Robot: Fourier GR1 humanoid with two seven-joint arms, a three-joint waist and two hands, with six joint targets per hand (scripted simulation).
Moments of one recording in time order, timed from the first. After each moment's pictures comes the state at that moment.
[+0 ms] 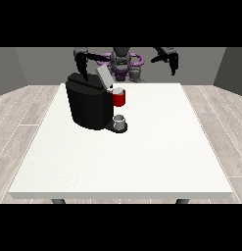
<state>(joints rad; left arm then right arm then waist) -0.34 0.03 0.17 -1.19 -0.16 -0.28 -0.16 -0.54 -0.18 -0.19 -1.07 -0.06 0.01 0.09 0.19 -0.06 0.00</state>
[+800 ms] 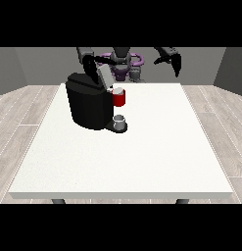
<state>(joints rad) -0.26 0.08 0.17 -1.37 -0.12 -0.25 -0.11 -0.70 -0.16 -0.13 -1.01 -0.02 0.02 0.08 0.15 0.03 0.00</state>
